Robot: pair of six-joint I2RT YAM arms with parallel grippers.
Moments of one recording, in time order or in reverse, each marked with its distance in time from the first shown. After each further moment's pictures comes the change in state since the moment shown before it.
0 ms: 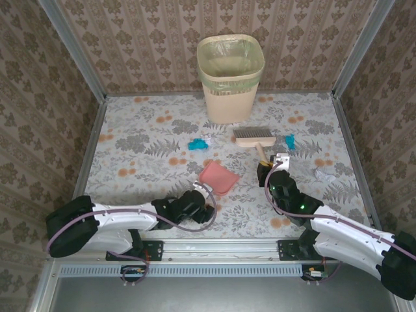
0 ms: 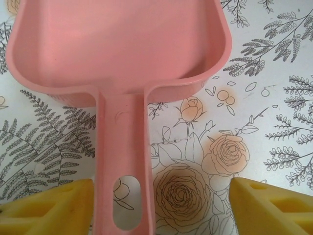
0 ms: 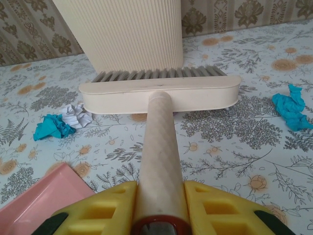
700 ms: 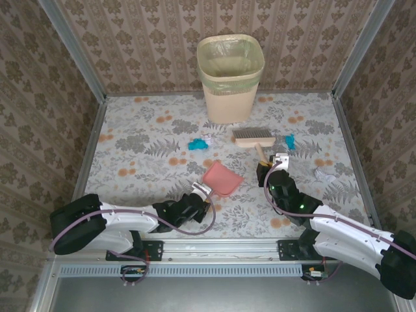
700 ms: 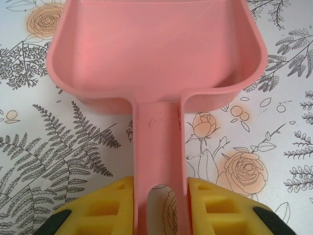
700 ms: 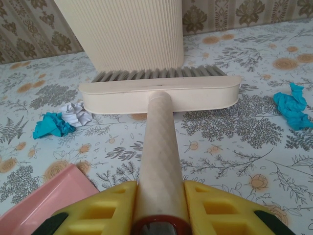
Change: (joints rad) left arm -0.006 0.044 -0.061 0.175 -0.062 0.027; right arm 0.000 0.011 0.004 -0.001 -0.006 0.000
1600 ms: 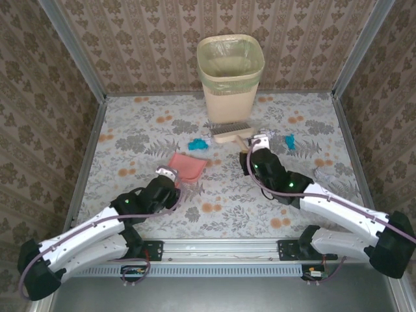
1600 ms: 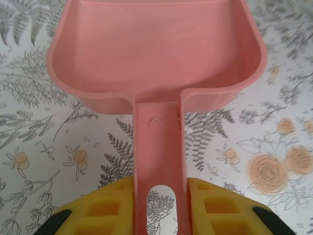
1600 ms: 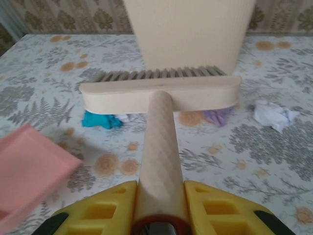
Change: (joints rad) left arm 0.290 -0.490 0.182 -0.795 0.061 -0.097; right arm 0.070 0.249 0.439 -0.308 -0.115 -0.053
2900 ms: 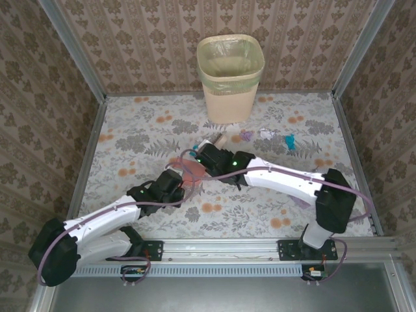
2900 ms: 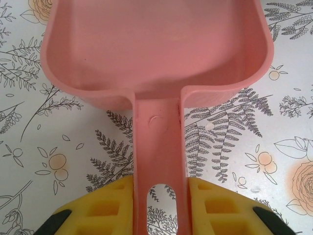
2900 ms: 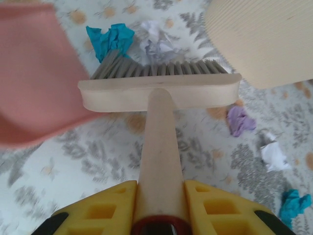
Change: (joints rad) left arm 0.098 0.230 -0.031 0.158 0.095 0.050; right arm 0.172 0.521 0.484 -0.435 0.085 -0.393
